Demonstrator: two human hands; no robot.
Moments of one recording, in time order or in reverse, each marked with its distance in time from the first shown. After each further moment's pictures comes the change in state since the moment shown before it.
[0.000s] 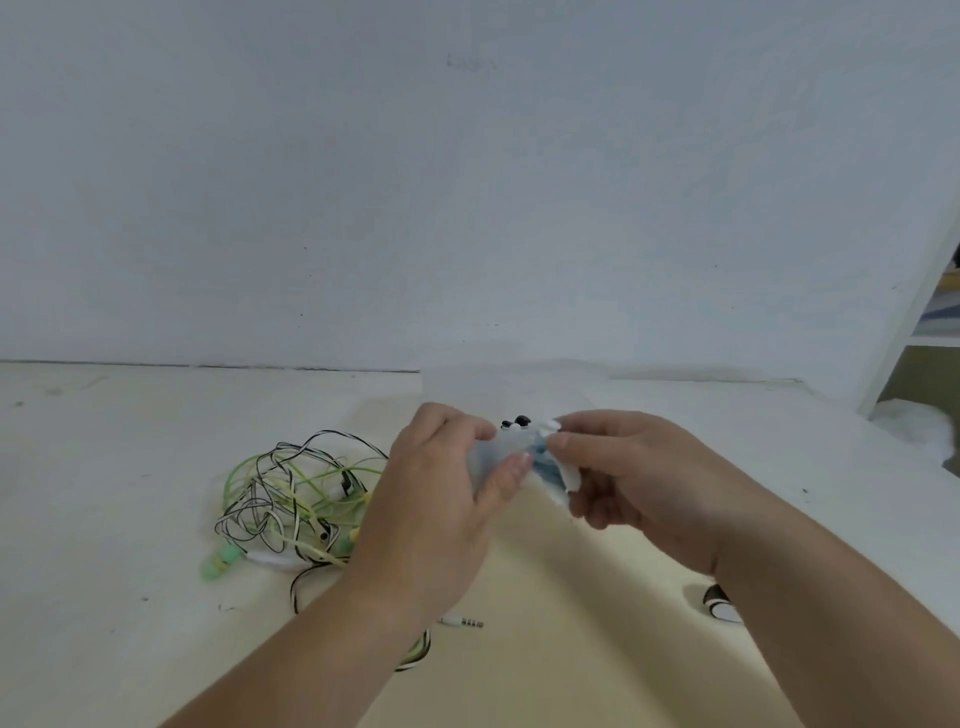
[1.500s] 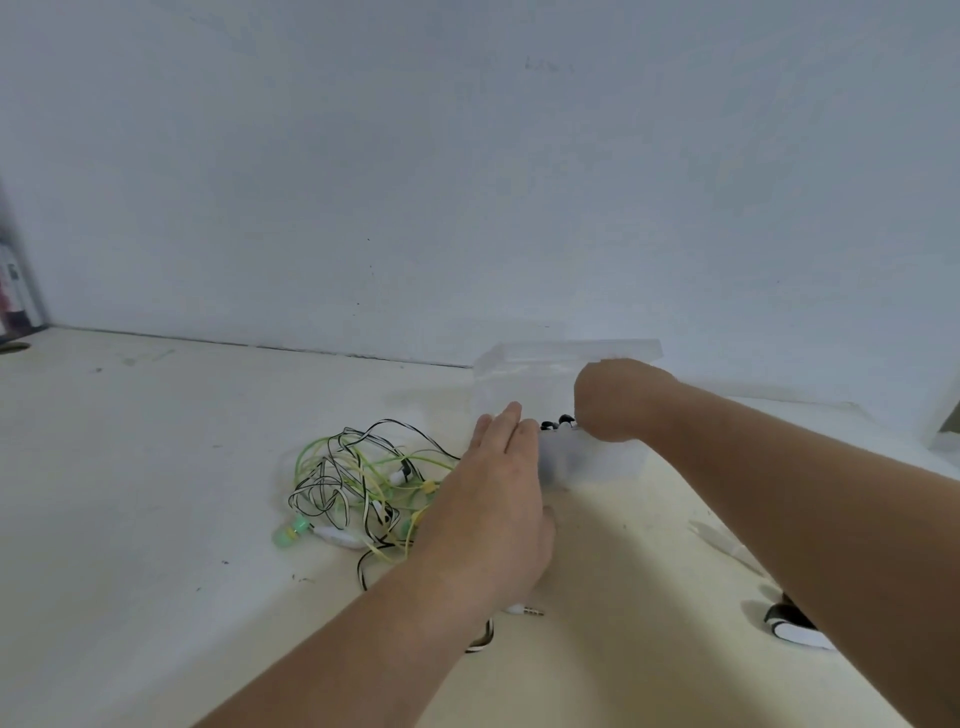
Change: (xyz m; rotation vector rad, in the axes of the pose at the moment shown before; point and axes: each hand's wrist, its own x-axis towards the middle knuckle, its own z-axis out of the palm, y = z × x) left_hand -0.001 -0.009 -0.003 0.265 -0.265 -0.040; right_hand 0.099 -0.040 0.030 -1.544 0.067 0.068
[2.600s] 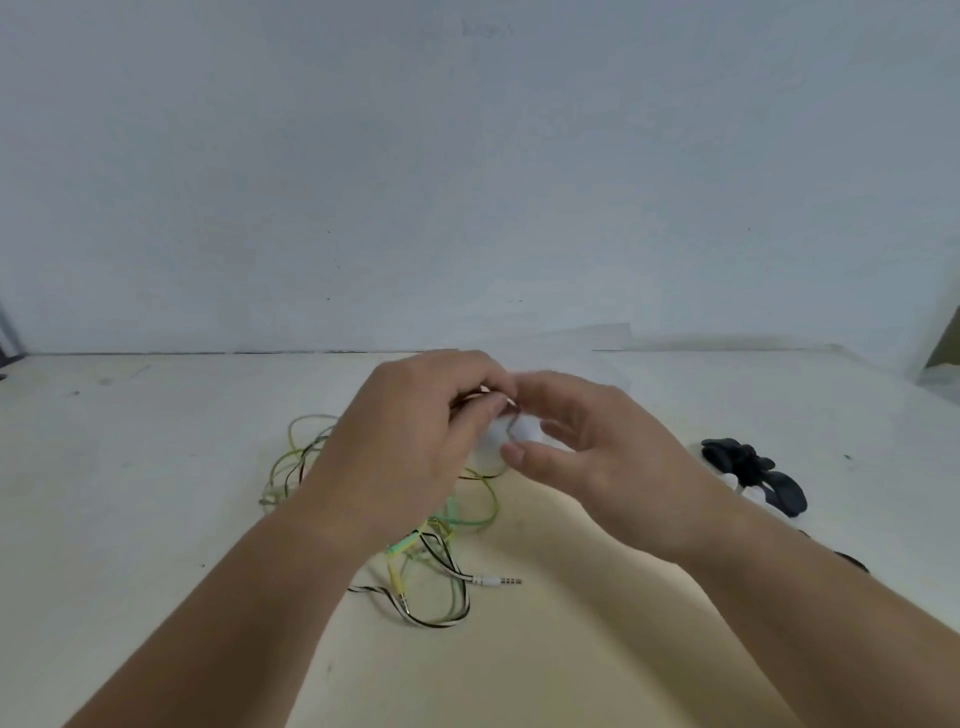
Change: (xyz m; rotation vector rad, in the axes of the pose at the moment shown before) left_hand -0.004 -0.003 -0.059 -0.256 0.238 0.238; right_hand -0.101 -0.002 0.045 1.194 0.229 -0.472
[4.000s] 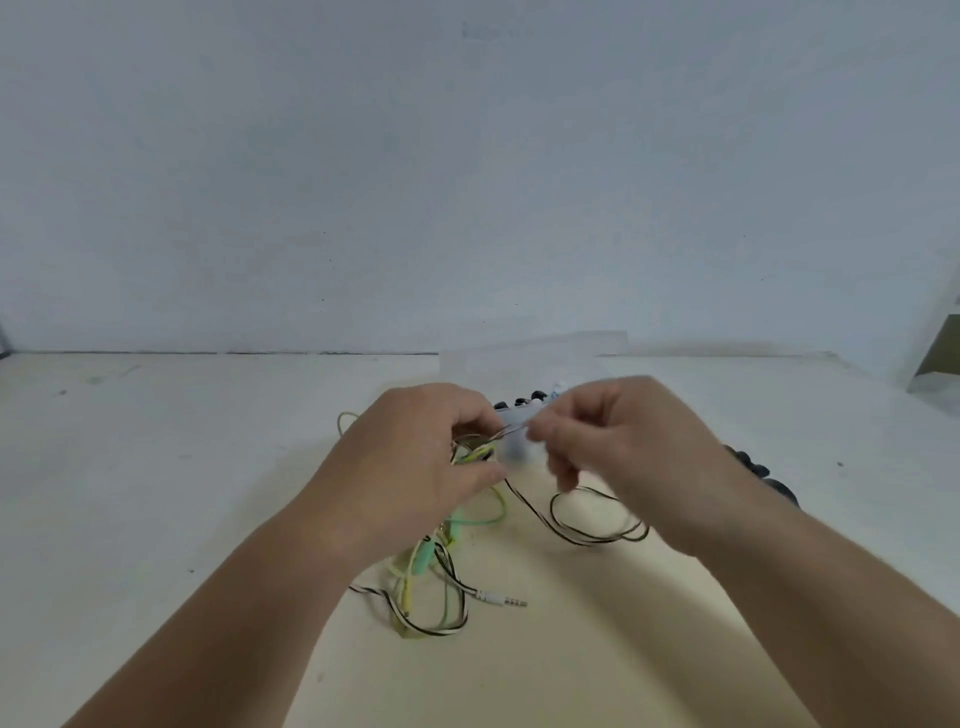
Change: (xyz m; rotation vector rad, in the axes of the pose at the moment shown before) left_hand -0.003 -0.006 0.005 0.083 -0.204 -0.198; right_hand -0.002 -0.016 -0.013 0.049 0.171 0.217
